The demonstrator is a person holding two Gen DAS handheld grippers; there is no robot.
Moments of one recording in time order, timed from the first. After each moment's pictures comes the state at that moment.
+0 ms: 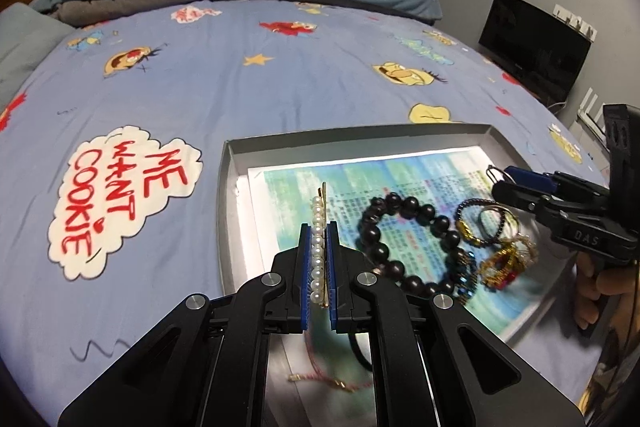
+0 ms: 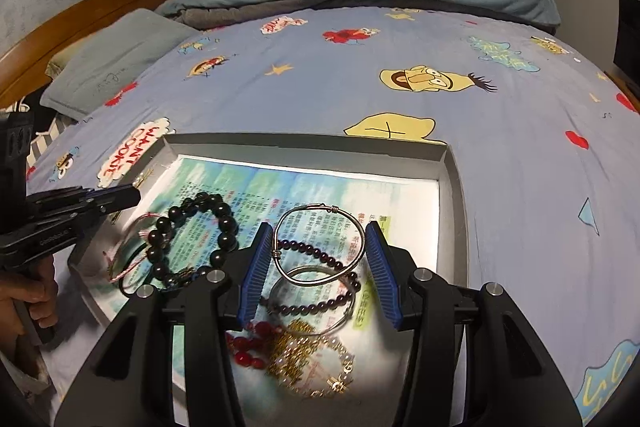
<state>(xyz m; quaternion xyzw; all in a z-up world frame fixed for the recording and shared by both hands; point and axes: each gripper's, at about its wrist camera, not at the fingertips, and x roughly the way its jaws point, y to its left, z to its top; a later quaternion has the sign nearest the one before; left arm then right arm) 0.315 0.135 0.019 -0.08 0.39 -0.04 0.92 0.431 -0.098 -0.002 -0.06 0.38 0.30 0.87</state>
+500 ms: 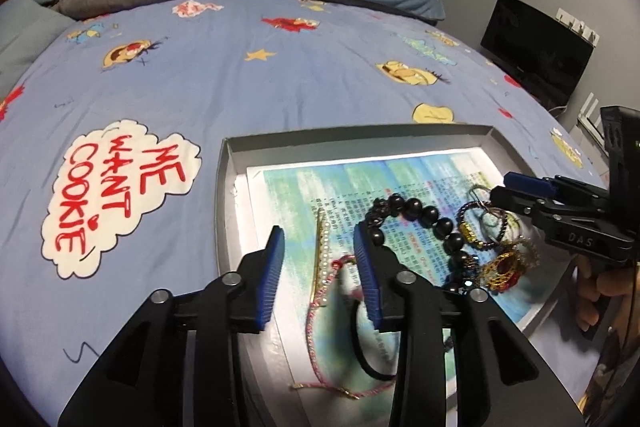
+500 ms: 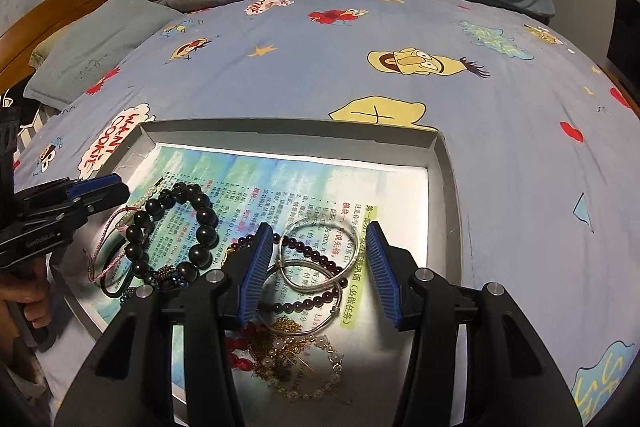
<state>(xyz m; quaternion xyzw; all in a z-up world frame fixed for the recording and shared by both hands) 0.314 0.136 0.020 -0.09 0.39 -0.04 0.91 0.440 -0.094 -0.007 -0.07 0.40 0.27 0.87</state>
